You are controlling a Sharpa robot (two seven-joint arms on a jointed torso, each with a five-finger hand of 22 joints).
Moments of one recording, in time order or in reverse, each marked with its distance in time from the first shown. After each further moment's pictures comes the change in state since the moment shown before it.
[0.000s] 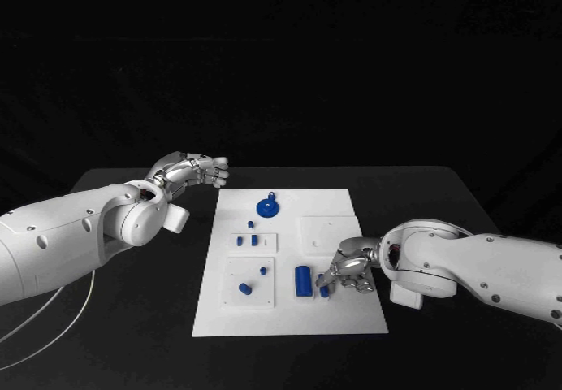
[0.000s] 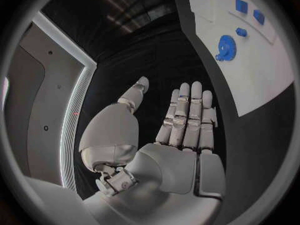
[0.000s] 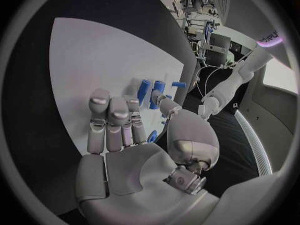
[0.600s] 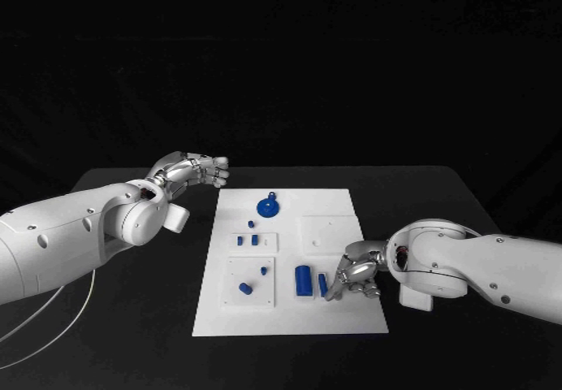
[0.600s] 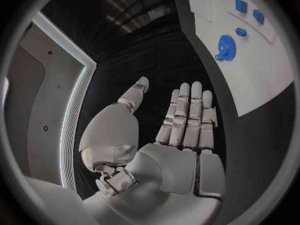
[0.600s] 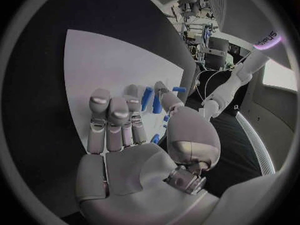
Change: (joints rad) left arm 0.000 -0.001 0.000 0.000 0.000 0.001 -0.002; left_hand 0.000 0.000 0.000 0.000 0.000 0.000 0.000 0.000 -0.001 0.000 0.000 0.000 0.000 0.000 0.000 0.000 0.002 0.000 0.000 0.000 0.000 0.001; right arm 0.000 -0.029 0.001 0.007 0.004 0.067 0.006; right_hand 0.082 -0.042 -0.107 -0.134 0.000 -0.003 0.002 -0.004 0.000 0.000 0.000 0.000 0.003 -0.002 -0.002 0.000 0.000 0.000 -0.009 -0.008 0.000 -0.006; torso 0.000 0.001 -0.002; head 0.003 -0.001
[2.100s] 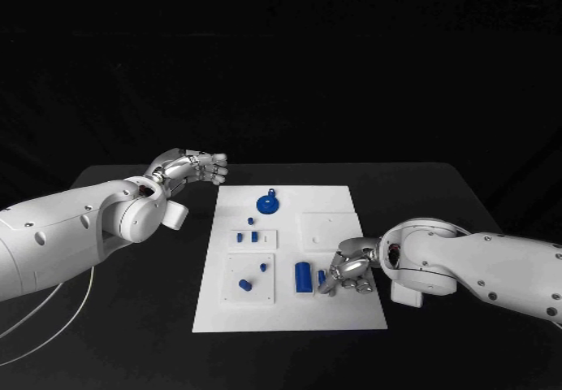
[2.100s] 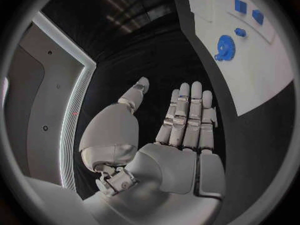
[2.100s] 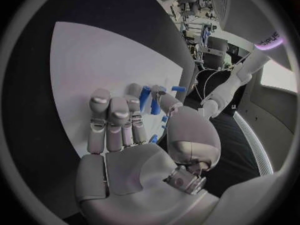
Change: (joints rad) left arm 0.000 -0.004 0.000 0.002 0.000 0.001 -0.003; left_hand -0.004 0.004 0.003 0.003 0.000 0.000 0.000 0.000 -0.001 0.000 0.000 0.000 0.000 0.000 0.000 -0.004 0.004 0.000 0.000 0.000 -0.004 0.003; right arm -0.019 0.036 0.004 -0.030 -0.011 -0.024 0.028; right_hand -0.006 0.044 0.130 0.112 0.000 0.016 -0.008 -0.001 -0.001 0.000 0.000 -0.002 0.001 -0.001 -0.001 0.000 -0.002 0.000 0.003 0.005 0.002 -0.010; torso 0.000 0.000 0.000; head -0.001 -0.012
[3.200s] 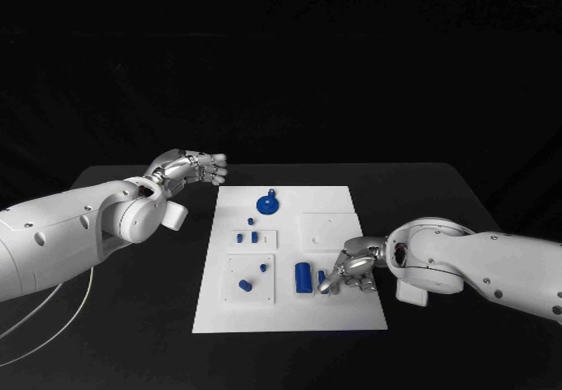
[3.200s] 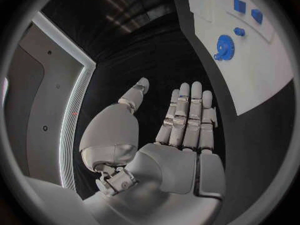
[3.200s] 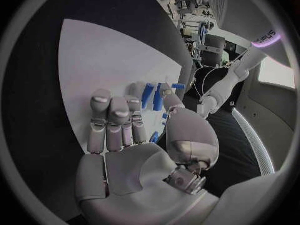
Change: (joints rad) left arm 0.000 0.001 0.000 -0.004 0.000 0.002 -0.002; left_hand -0.004 0.004 0.000 0.005 0.000 0.000 0.000 0.000 -0.001 0.000 0.000 0.000 0.000 0.000 0.000 -0.004 0.004 0.000 0.000 0.000 0.000 0.002; right arm -0.002 -0.025 0.000 -0.022 0.022 0.015 0.049; right_hand -0.024 -0.009 -0.338 -0.113 0.009 0.000 0.000 -0.012 -0.003 -0.004 -0.003 -0.008 0.005 -0.007 -0.004 0.000 0.001 0.000 -0.017 -0.015 0.001 -0.007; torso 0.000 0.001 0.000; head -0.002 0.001
